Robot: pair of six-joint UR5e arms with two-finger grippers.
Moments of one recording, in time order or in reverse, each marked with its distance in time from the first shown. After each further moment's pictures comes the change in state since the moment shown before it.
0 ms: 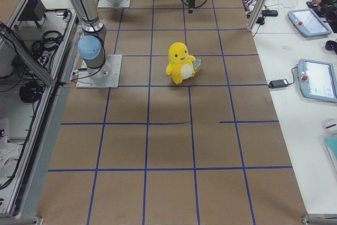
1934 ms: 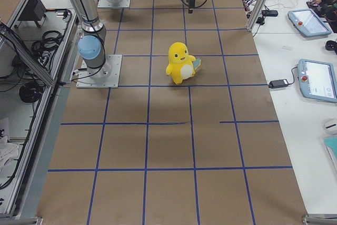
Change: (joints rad) left arm -0.024 -0.006 0.035 -0.098 -0.022 -0.026; right arm 0.000 0.000 0.000 0.000 0.000 0.000
